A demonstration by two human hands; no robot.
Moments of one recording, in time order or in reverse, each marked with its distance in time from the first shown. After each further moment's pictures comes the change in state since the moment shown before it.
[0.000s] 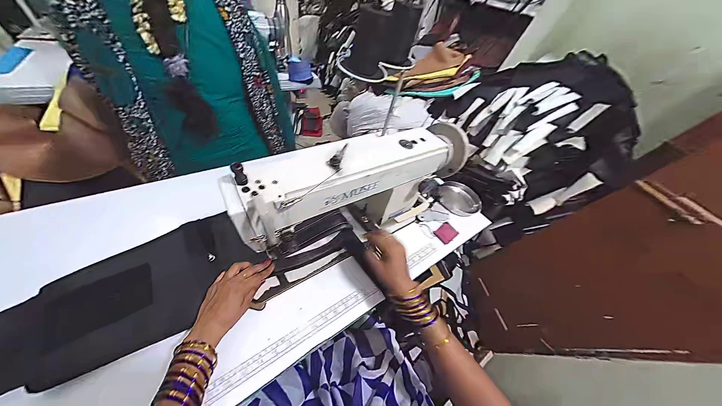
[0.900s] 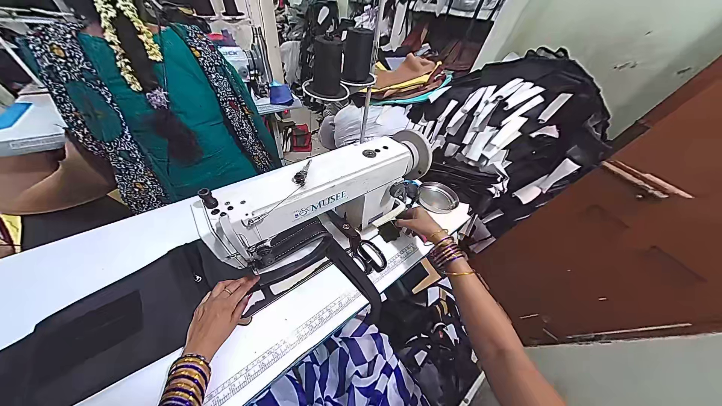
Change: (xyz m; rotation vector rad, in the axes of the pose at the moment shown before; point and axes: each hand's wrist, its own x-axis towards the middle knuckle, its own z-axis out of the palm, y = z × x) left_hand -0.001 0.003 0.007 0.104 0.064 -0.014; right_hand 0.042 0.126 -0.107 0.067 -0.310 0.636
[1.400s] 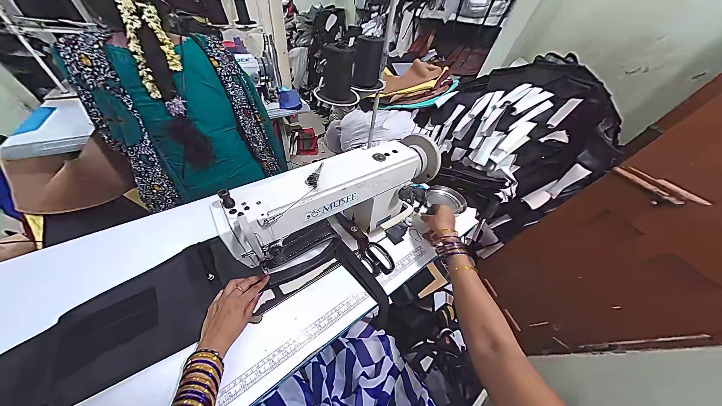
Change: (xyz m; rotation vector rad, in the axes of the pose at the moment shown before) left_hand 0.002 0.003 -0.001 0.001 -0.002 -0.007; right_hand 0.024 0.025 -0.003 -0.199 0.333 0.190
